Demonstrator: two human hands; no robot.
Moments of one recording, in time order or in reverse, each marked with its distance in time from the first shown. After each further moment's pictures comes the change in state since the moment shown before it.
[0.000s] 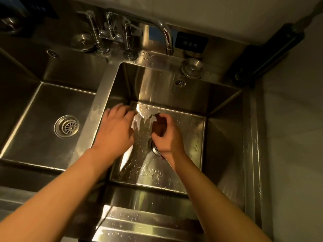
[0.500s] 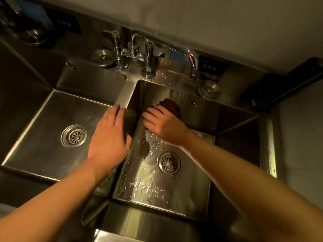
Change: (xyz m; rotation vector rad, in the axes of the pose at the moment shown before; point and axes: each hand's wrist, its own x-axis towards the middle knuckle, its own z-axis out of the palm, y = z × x) left_hand 0.010 -0.047 -0.012 0.029 0.100 -0.182; right_hand 0.113 -0.051 0.013 -1.061 -0.237 -1.372
